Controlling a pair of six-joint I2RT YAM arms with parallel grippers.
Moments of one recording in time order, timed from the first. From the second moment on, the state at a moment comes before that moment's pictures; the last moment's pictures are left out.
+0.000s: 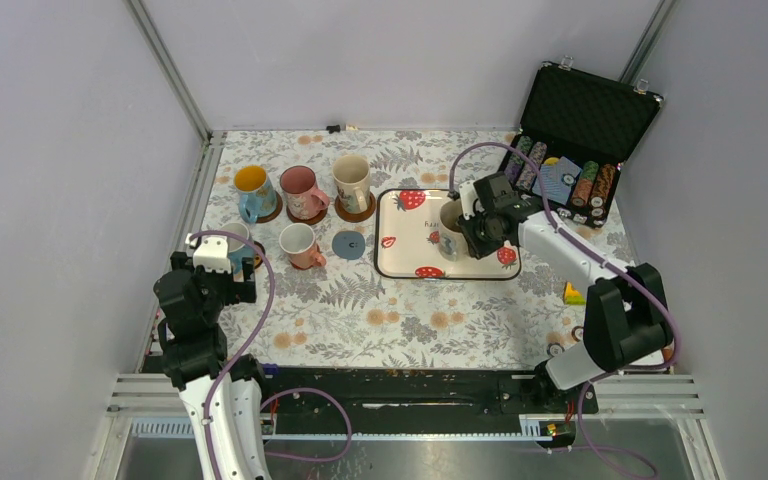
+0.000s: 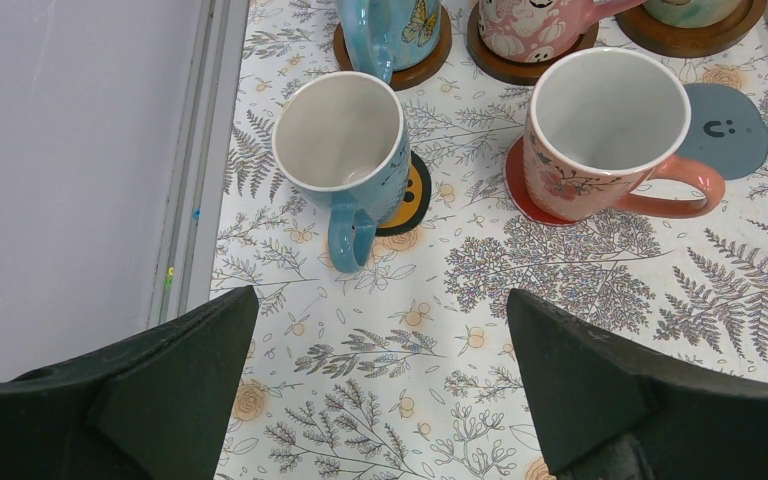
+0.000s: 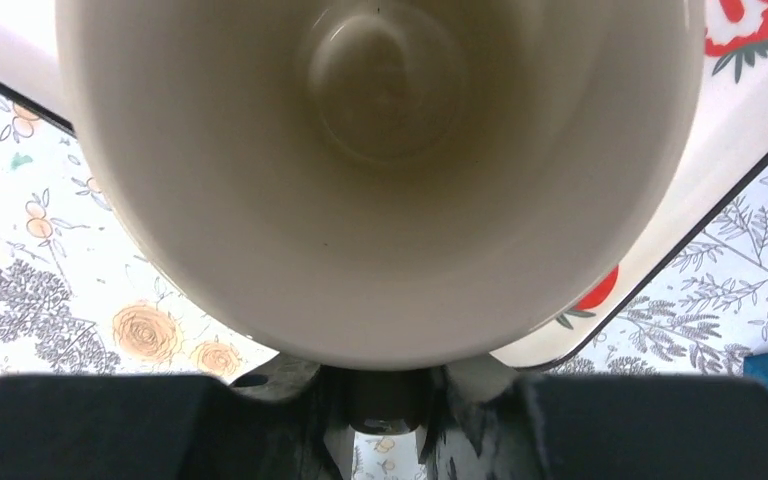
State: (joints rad) left arm 0.38 0.35 0.57 -0.60 0.30 0.29; right arm 0.39 1.53 1.08 -0.64 -0.08 -0.17
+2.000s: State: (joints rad) left arm 0.38 0.39 0.57 -0.60 0.29 0.29; right arm 0.76 1.51 1.36 -0.80 -0.25 -0.13
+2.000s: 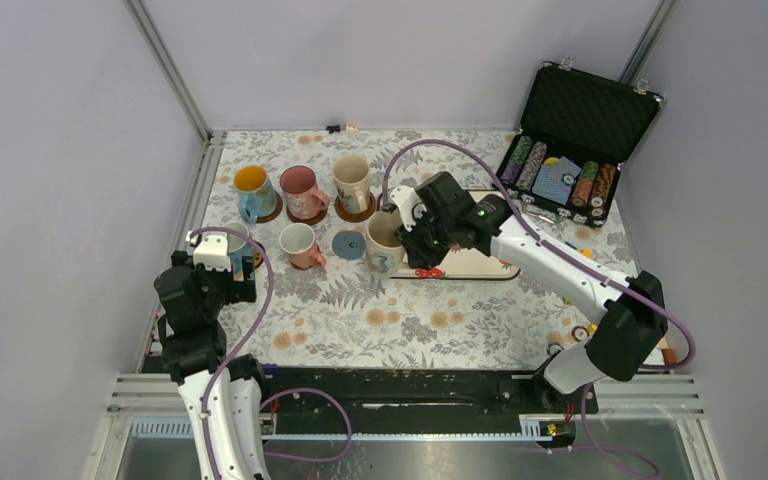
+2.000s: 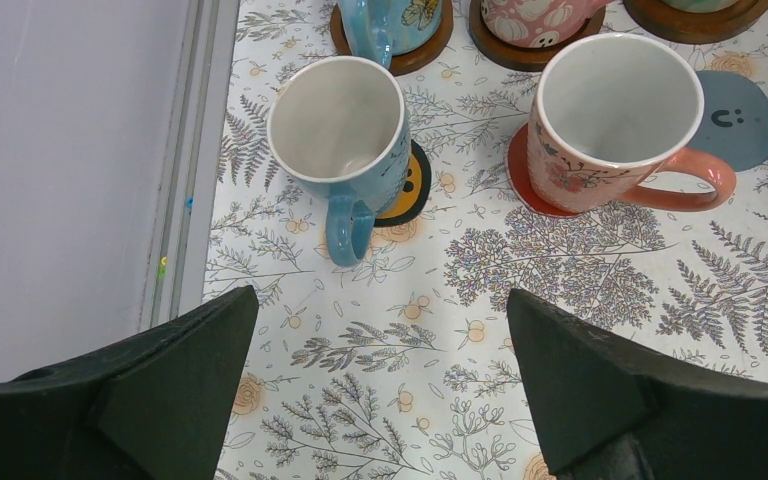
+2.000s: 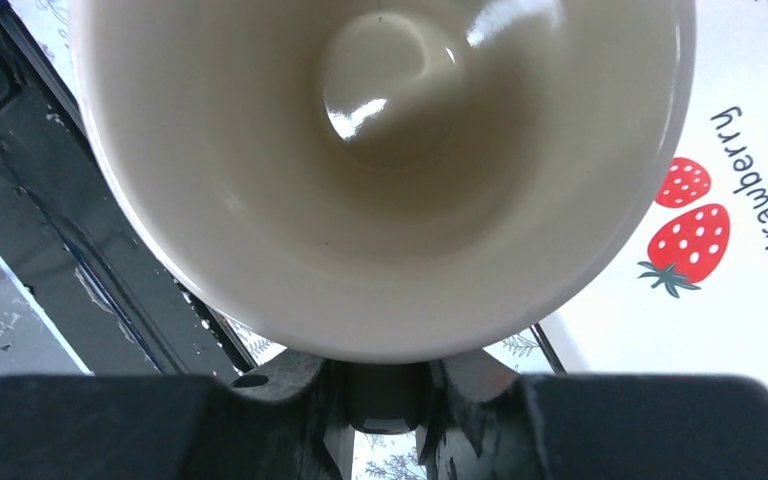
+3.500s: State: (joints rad) left arm 0.38 0.42 0.56 -0.60 0.29 0.29; right arm 0.87 1.81 1.58 -0.79 -0.08 -0.19
